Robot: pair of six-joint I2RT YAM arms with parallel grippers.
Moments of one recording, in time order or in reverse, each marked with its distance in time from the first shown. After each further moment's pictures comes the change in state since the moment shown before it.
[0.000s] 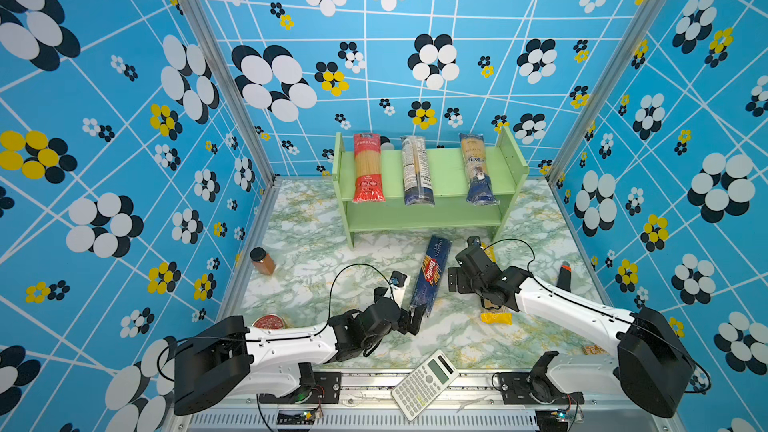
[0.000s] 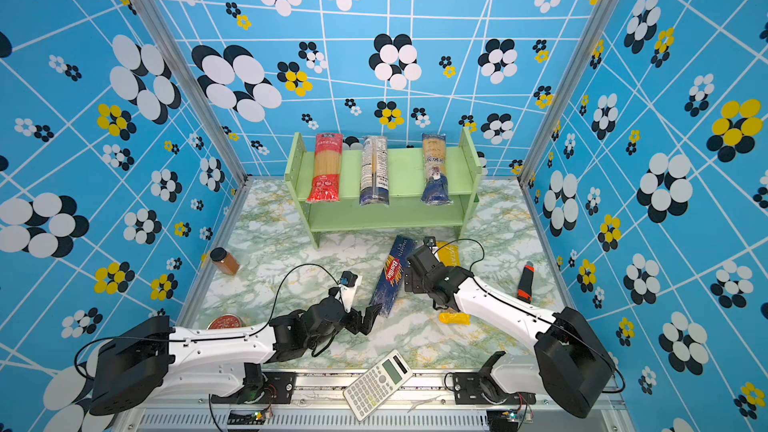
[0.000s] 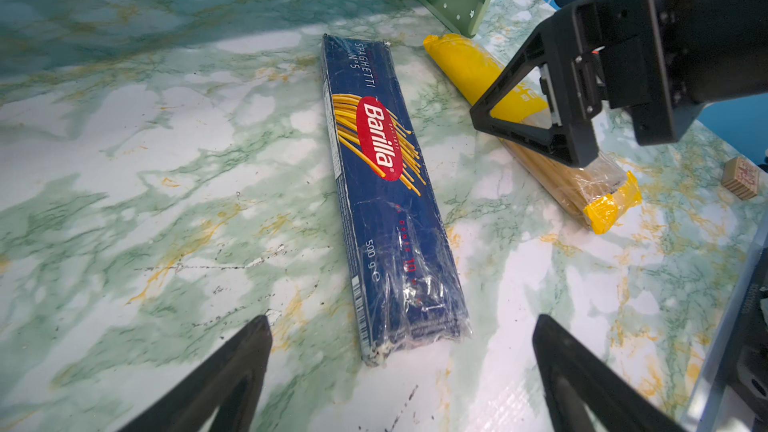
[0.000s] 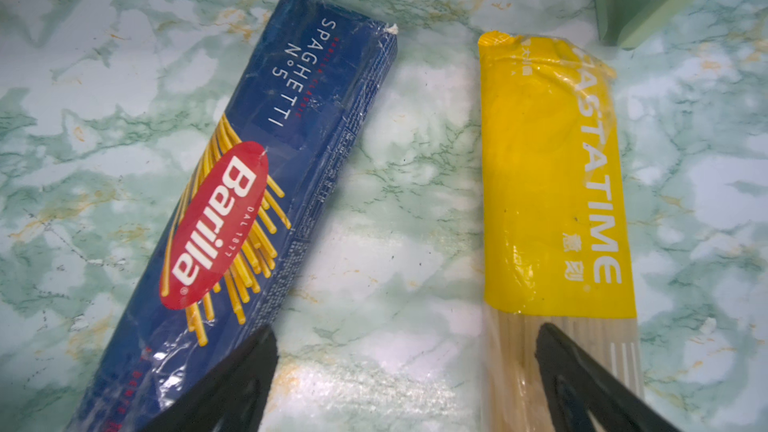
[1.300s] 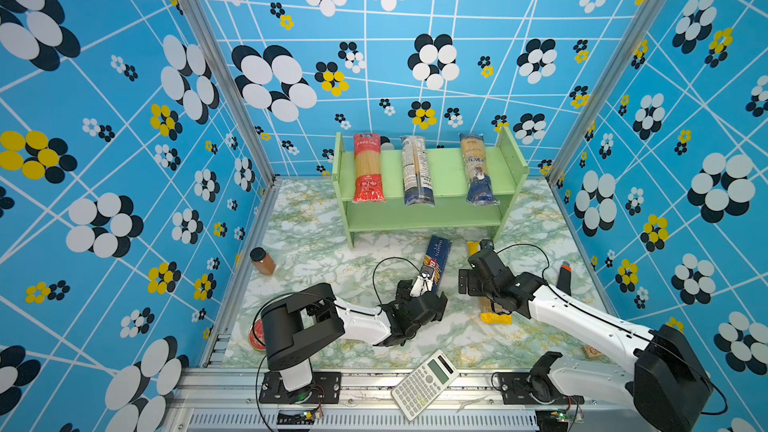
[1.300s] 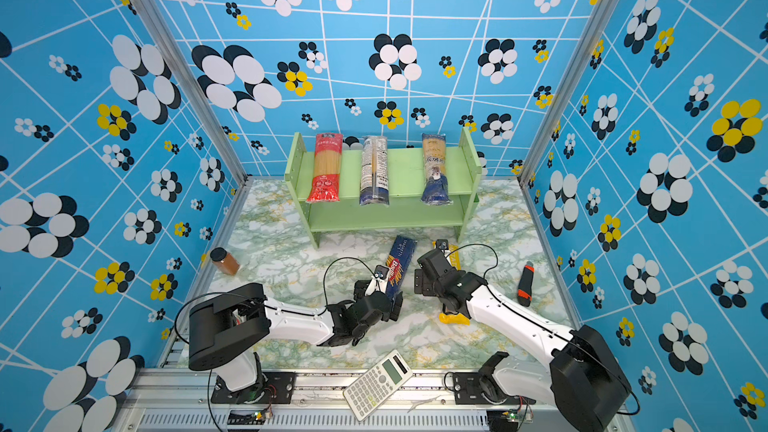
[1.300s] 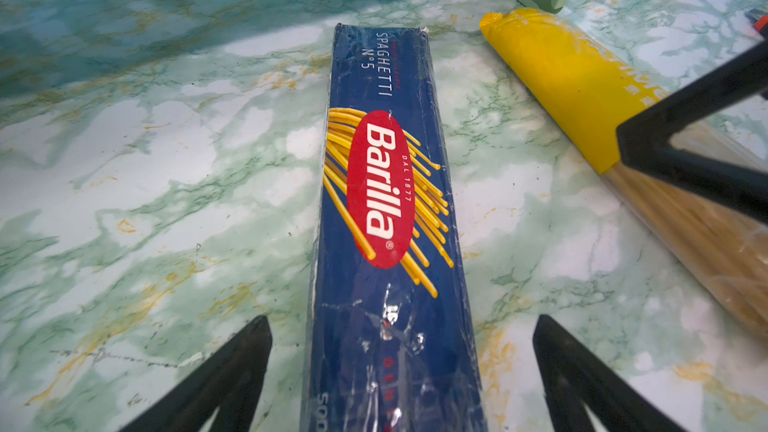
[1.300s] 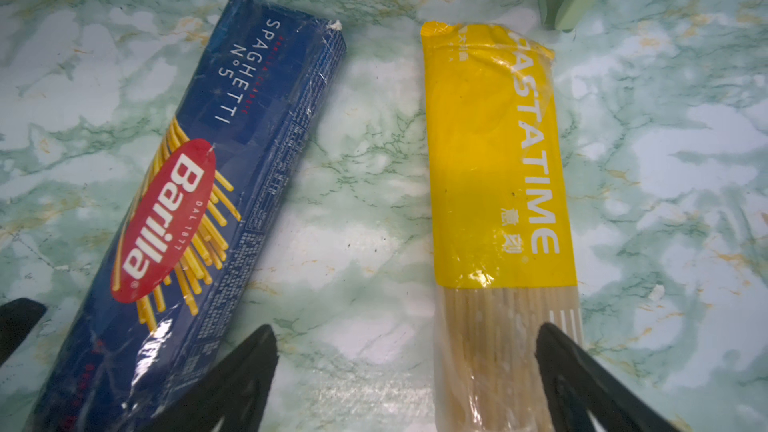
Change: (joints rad) left arm -0.027 0.523 0.307 0.064 -0.212 -0.021; right arm -0.053 -0.109 -0.072 -0.014 0.001 0.000
